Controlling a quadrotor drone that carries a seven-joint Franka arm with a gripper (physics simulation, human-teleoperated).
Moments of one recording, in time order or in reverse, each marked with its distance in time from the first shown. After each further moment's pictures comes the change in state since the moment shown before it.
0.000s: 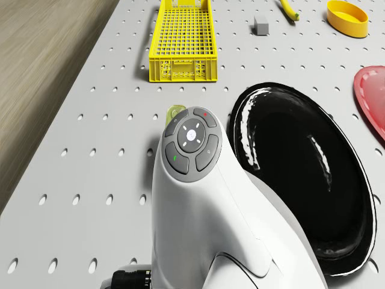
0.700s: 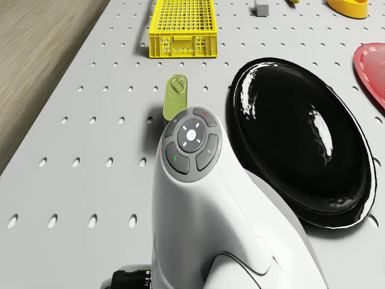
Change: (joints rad) arm -0.018 -0.061 0.016 0.004 0.030 0.056 0.017
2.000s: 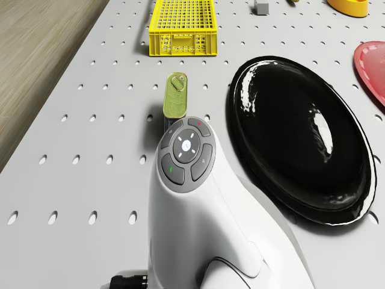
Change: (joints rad) arm -0.066 -0.081 -0.054 0.046 -0.037 0.107 0.030
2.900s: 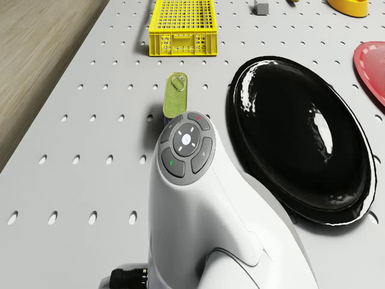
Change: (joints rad) arm -0.018 -0.038 0.043 -0.001 0.052 0.024 0.016
